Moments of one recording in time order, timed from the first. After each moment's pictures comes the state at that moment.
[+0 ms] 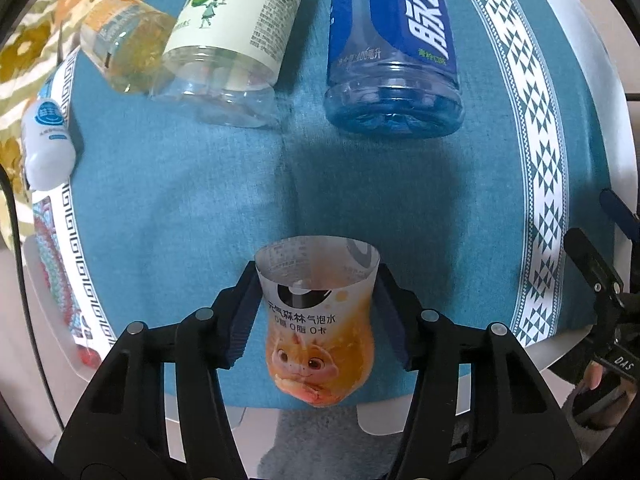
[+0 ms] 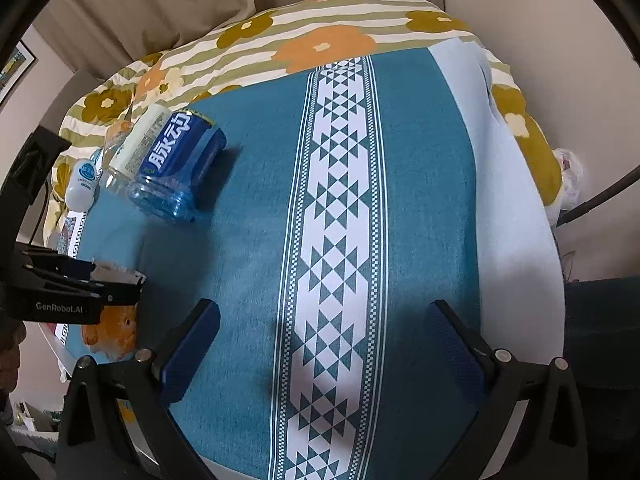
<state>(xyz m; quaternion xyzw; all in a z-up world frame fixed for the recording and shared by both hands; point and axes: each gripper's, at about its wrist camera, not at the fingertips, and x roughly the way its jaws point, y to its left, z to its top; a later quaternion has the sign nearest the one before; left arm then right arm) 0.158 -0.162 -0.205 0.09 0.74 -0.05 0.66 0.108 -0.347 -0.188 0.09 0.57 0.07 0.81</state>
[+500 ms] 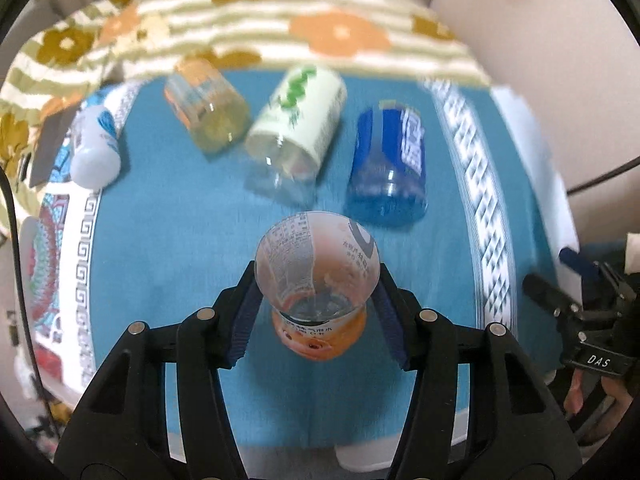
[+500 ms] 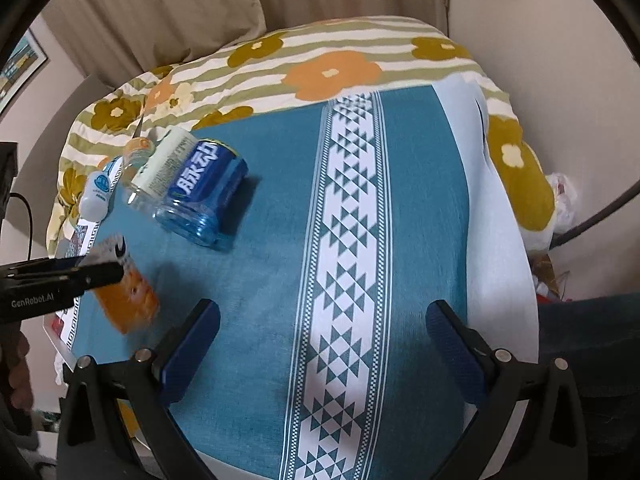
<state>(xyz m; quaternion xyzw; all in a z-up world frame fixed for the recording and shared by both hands) 0.123 -0.113 -0.138 -0.03 0.56 -0.06 0.82 0.106 -0.334 -0.158 0.06 0.53 0.08 0.84</state>
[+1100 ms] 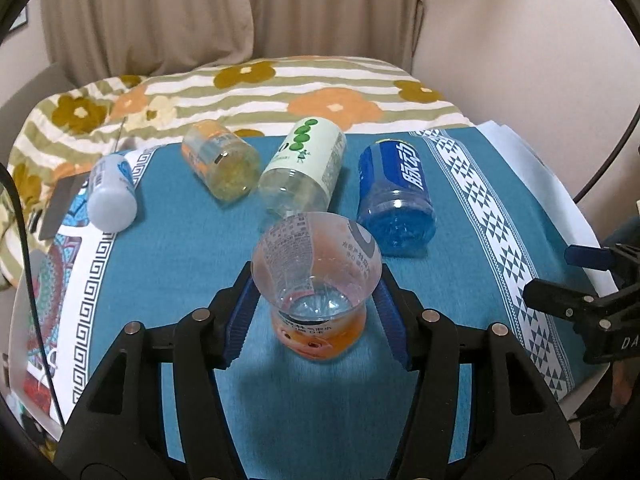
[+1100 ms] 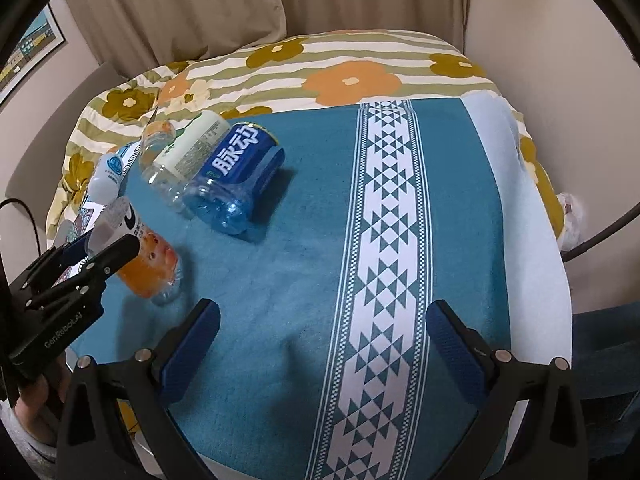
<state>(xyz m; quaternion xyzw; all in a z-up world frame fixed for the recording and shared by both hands) 0.090 -0.111 -0.160 0.02 0.42 -0.07 0.90 0.094 -0.302 -0.167 0.04 0.52 0.09 0.85</state>
